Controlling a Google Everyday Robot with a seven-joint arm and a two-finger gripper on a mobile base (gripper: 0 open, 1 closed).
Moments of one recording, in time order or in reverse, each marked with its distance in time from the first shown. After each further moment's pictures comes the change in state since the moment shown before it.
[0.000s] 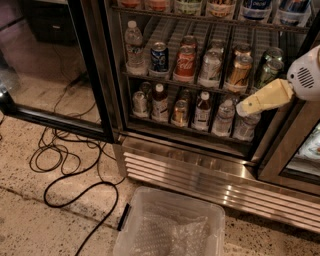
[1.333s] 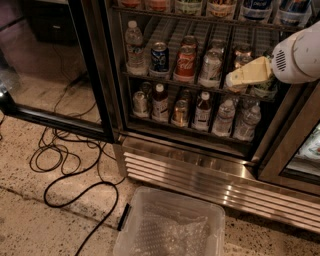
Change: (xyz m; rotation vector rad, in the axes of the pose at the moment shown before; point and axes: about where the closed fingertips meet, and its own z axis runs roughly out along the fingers) arm -0.059 -0.022 0.003 0.219 -0.207 0.182
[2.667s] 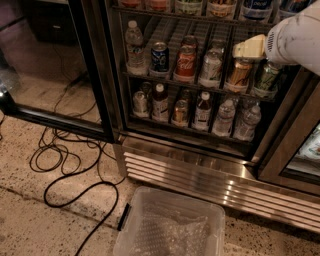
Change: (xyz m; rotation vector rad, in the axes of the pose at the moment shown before) arm -0.058 -0.038 0.035 0.208 -0.178 0.186
